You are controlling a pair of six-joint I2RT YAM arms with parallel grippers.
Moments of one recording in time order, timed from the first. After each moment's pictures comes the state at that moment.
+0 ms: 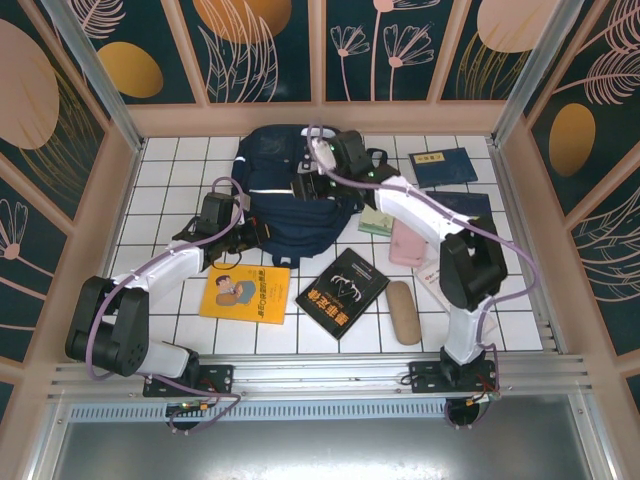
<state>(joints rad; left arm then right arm) -0.31 1.43 0.77 -0.13 0.34 -0.59 0.62 1.85 1.51 -0.31 -0.39 0.15</state>
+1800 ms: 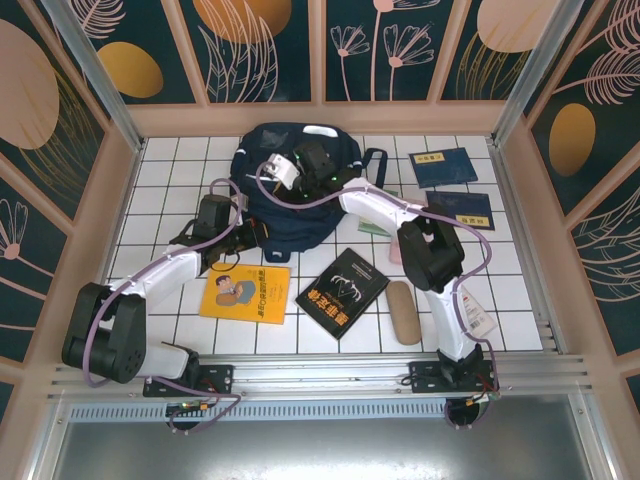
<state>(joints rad) -0.31 1.39 0.74 -0.11 0.33 -0.57 0.70 2.17 1.81 -0.31 -0.31 -0.34</state>
